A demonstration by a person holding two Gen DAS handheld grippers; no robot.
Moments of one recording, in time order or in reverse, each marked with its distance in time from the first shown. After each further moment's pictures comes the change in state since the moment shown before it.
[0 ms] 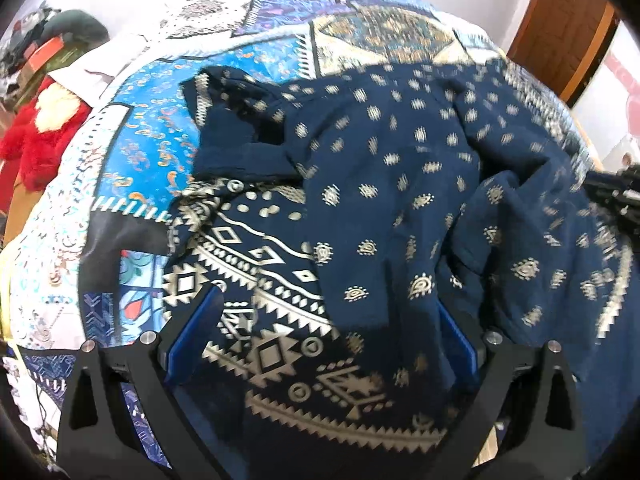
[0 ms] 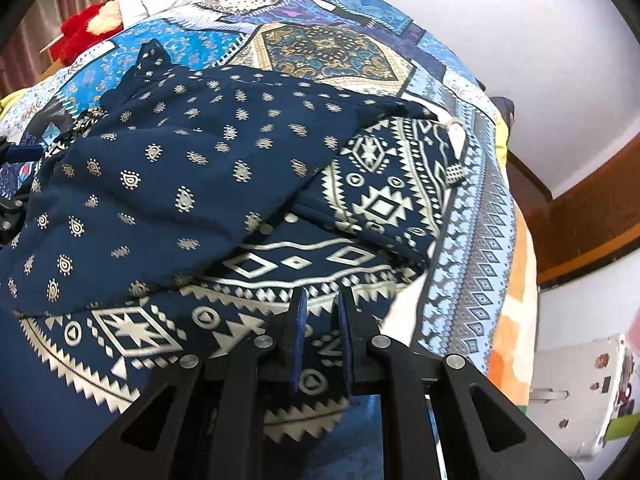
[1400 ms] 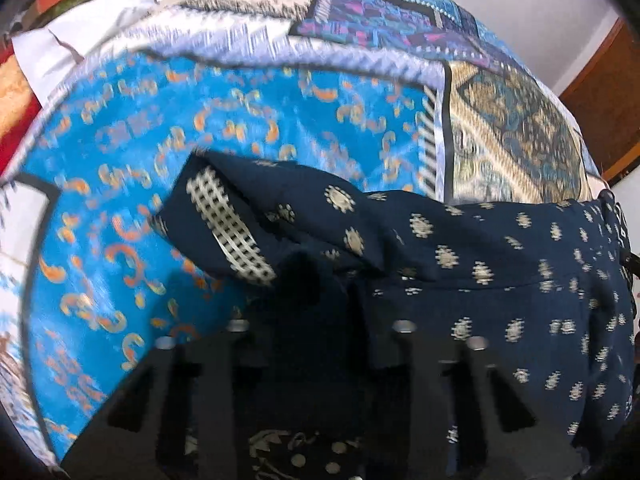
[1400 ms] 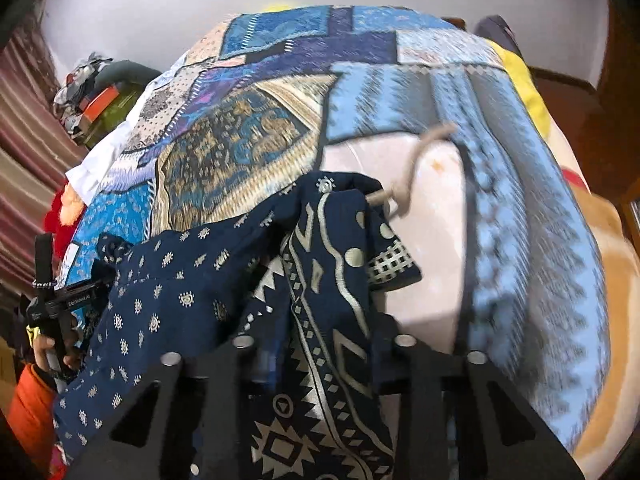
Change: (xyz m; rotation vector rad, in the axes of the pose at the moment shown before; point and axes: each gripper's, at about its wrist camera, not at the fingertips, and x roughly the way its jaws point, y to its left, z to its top) left arm 0.132 0.081 0.152 -0.205 0.018 -0.017; right arm 0.113 -0.125 0.108 0.453 -0.105 0.360
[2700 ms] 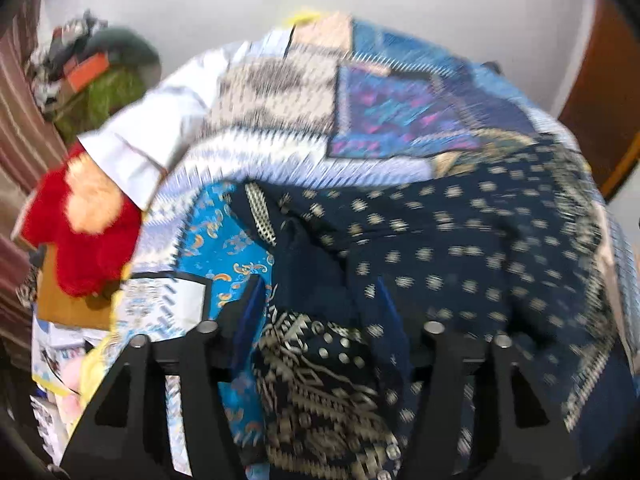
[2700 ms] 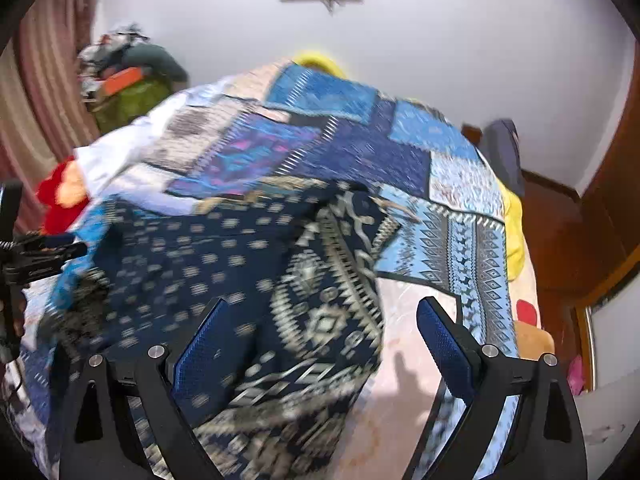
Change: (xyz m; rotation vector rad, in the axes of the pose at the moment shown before) left arm -0.128 -0.013 0.011 0.129 -0.191 0.165; right arm -0.077 0.091 0.037 -0.251 -0.174 -0.142
